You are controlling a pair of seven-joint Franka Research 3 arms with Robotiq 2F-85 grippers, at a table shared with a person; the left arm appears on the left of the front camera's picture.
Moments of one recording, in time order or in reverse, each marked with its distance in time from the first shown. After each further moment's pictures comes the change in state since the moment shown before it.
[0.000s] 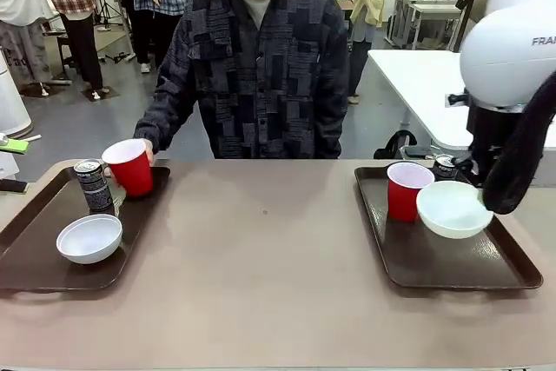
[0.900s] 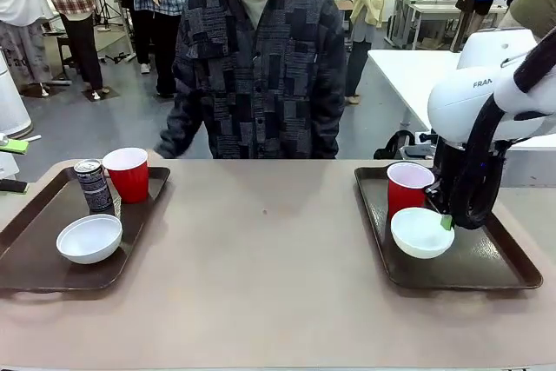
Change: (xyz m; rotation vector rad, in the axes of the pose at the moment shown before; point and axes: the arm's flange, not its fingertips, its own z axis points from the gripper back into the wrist) left arm 0.000 0.000 0.000 0.000 0.000 0.000; right arm 0.056 0.021 -0.095 0.118 0.060 0.103
